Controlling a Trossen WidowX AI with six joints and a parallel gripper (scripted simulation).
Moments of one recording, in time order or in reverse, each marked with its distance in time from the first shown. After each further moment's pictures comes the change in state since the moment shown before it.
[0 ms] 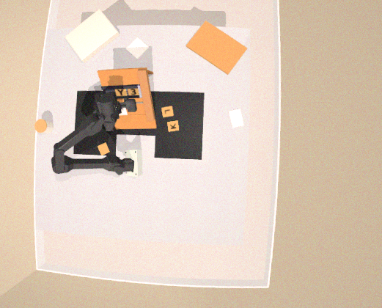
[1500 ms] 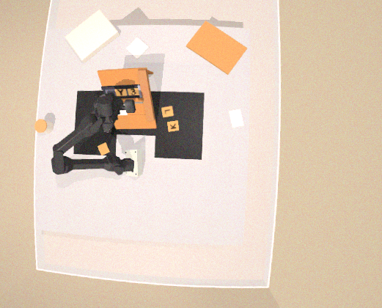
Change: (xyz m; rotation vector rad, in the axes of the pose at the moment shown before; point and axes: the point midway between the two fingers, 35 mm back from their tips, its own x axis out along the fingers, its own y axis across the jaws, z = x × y) arm -0.011 0.003 0.002 0.000 0.001 0.000
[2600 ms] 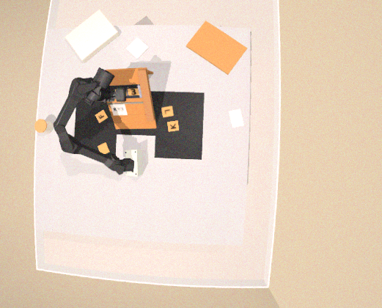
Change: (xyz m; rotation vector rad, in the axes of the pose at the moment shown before) arm 0.016 0.040 0.021 0.022 0.578 0.018
